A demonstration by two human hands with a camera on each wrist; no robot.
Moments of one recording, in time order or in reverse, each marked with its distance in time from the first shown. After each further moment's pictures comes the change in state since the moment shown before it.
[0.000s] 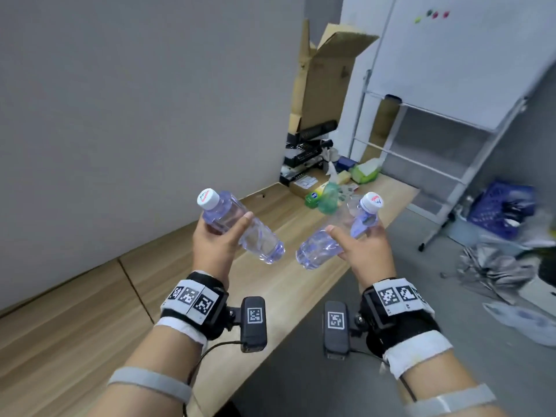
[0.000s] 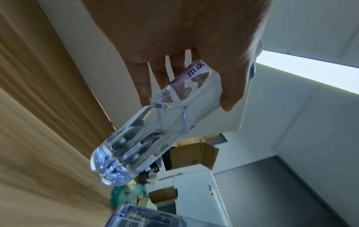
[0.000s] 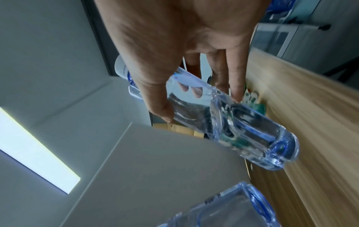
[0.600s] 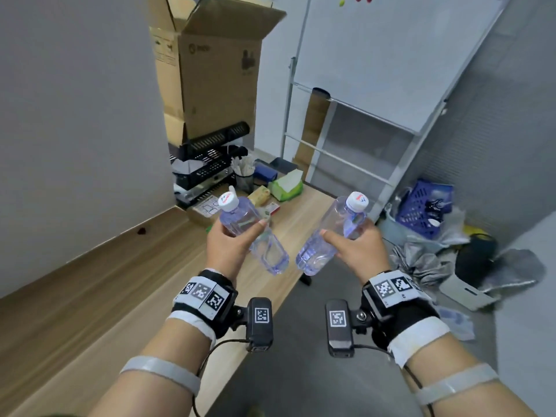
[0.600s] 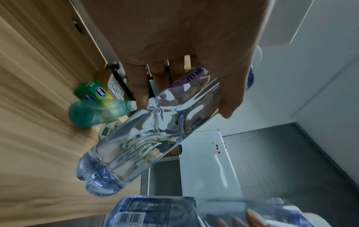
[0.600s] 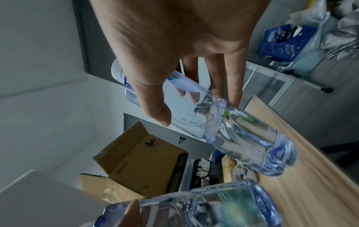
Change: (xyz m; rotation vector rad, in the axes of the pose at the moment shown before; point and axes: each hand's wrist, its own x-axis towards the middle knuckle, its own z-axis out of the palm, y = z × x) left_hand 0.159 -0.161 0.334 0.032 -0.268 -0.152; right_hand 0.312 0.050 -0.157 -0.253 0.106 0.074
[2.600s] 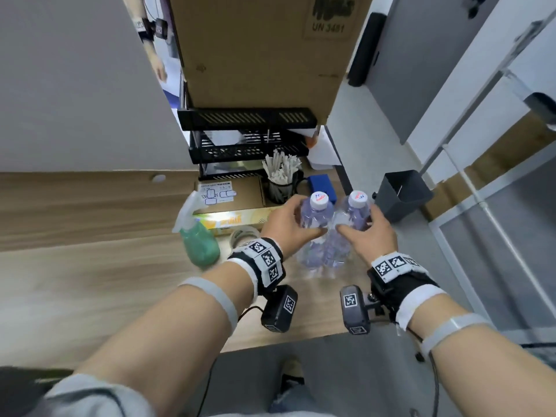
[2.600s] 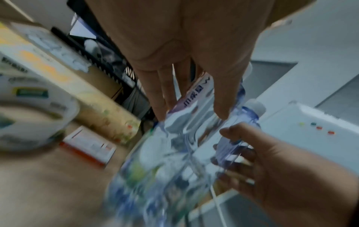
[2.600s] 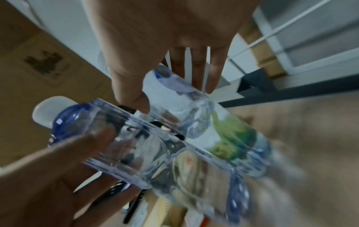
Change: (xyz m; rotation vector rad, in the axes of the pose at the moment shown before) left_hand 0.321 -0.116 0.240 0.709 0.401 -0.129; right_hand 0.493 0.075 0.106 -0.435 -0.758 -0.291
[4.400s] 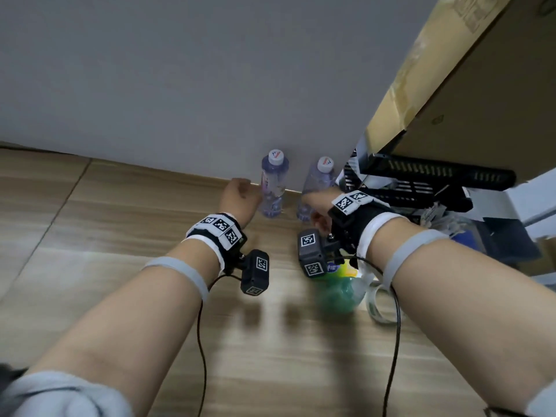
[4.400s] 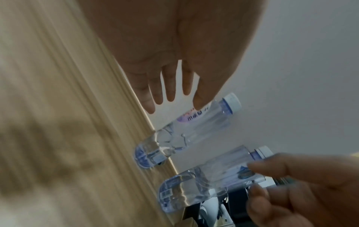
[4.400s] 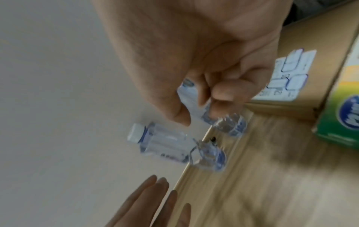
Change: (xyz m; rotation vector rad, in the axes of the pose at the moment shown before) left_hand 0.055 -0.237 -0.381 -0.208 0.445 -0.431; right_hand 0.023 -0.347 0.334 -0.079 -0.650 0.216
